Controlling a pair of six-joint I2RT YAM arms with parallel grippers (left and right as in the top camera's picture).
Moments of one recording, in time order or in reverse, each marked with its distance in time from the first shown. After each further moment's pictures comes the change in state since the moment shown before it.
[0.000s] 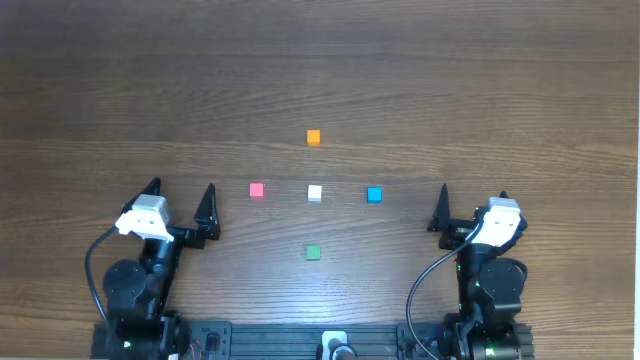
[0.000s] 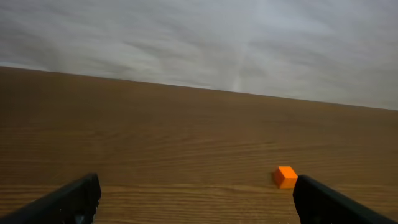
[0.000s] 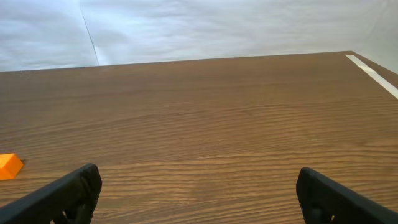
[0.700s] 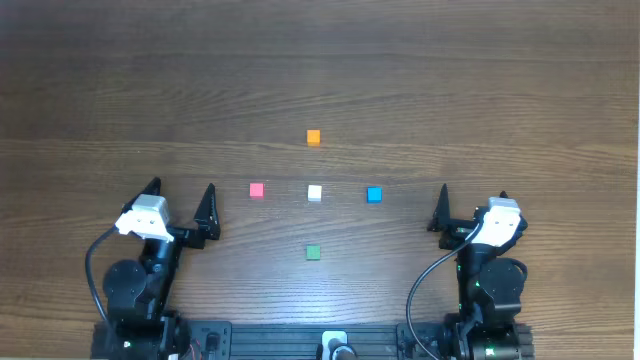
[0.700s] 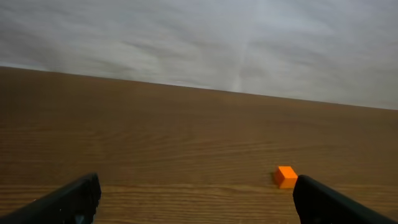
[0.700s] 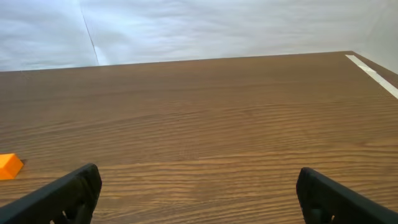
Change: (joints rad) left arm 0.000 0.000 0.000 0.000 0.000 0.000; right arm 0.000 0.000 0.000 0.000 0.000 0.000
